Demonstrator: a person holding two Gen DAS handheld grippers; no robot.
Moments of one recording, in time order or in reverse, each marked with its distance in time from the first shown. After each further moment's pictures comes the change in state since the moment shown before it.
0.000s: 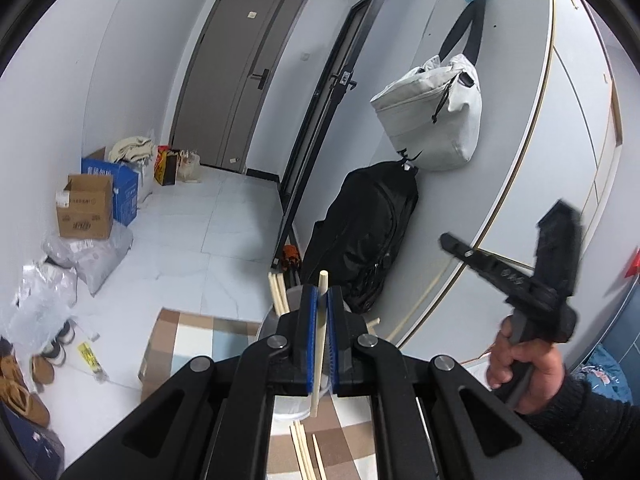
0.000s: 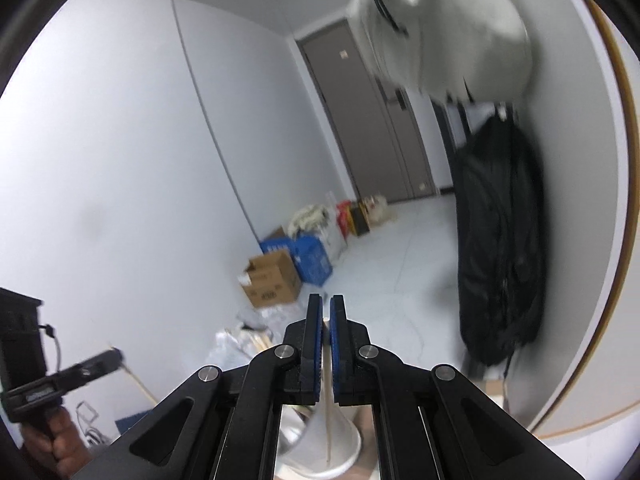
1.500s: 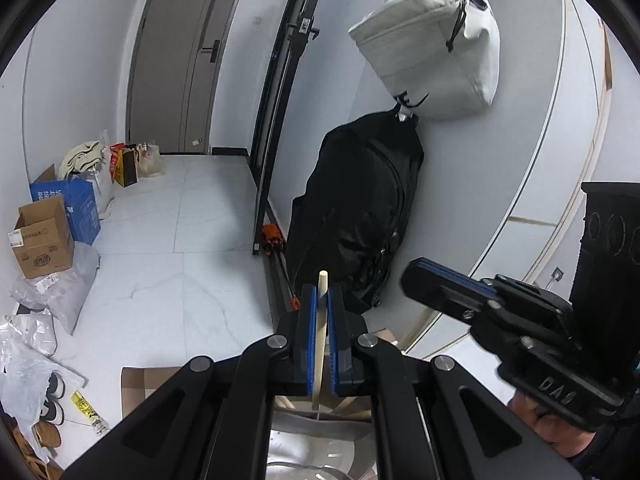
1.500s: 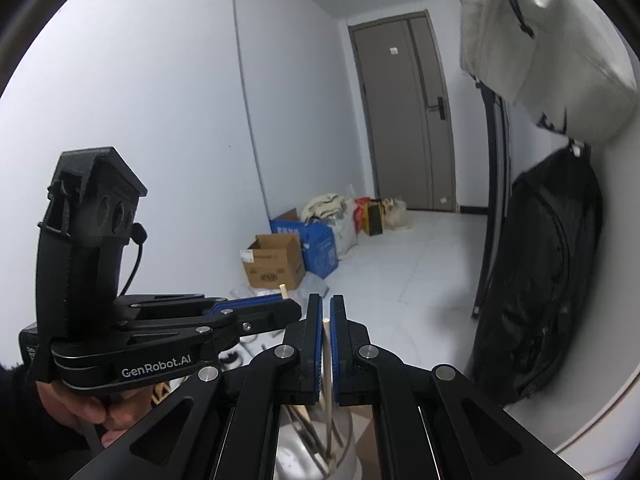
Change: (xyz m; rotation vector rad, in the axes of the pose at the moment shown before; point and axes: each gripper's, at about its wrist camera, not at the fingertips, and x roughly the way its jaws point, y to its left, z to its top) left arm 0.122 0.008 0.018 0.156 0.164 -0.065; right arm 0.087 0.048 -0.021 -0.170 0.082 0.008
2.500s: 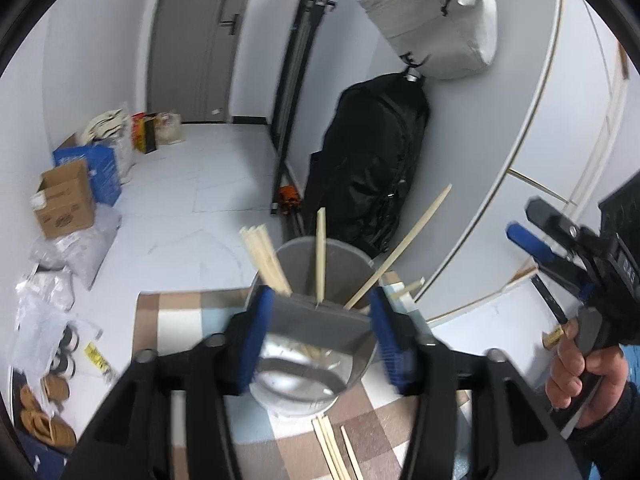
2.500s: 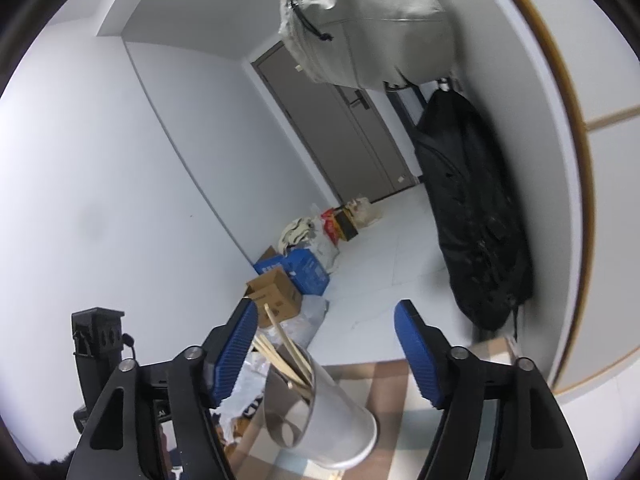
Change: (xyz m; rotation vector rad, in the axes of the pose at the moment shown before) left arm -0.033 -0.015 -0.050 -0.050 0.091 0.084; right arm -0.103 -0.065 -0.042 0.408 -0.085 -0.040
